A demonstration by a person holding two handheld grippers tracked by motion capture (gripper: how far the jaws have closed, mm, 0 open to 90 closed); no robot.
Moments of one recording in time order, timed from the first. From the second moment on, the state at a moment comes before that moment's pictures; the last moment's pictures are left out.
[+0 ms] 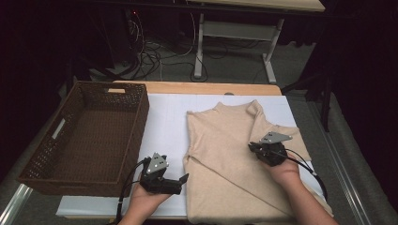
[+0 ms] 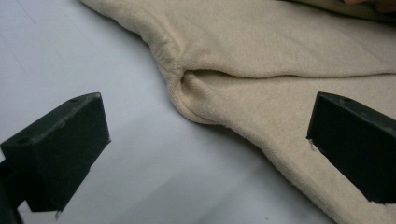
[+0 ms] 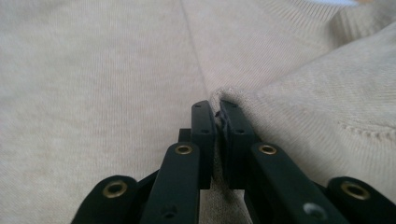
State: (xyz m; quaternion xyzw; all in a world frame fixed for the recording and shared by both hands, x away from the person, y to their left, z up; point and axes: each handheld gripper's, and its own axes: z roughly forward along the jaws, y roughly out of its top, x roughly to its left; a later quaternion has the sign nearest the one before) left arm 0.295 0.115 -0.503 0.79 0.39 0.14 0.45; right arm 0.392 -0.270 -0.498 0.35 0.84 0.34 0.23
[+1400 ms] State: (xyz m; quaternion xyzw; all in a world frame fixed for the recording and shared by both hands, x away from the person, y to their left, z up) left arm 0.294 0.119 -0.506 0.79 0.40 0.13 0.45; right arm 0.479 -0.268 -0.457 0.42 0.77 0.39 0.28
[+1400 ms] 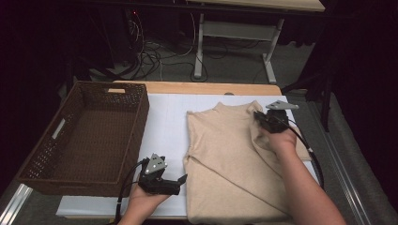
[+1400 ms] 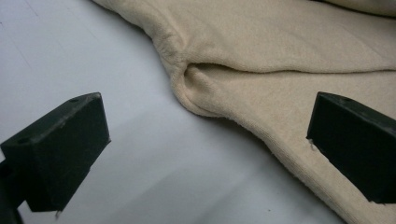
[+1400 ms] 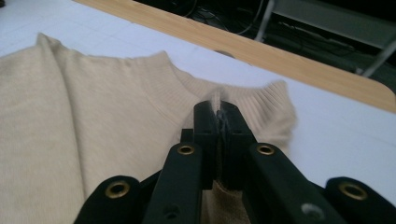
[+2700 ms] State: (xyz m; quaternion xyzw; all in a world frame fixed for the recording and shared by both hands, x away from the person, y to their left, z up) left arm 0.295 0.112 -0.506 0.78 0.39 0.13 0.46; right arm 0.399 -0.431 -0.500 0.56 0.70 0.36 0.26
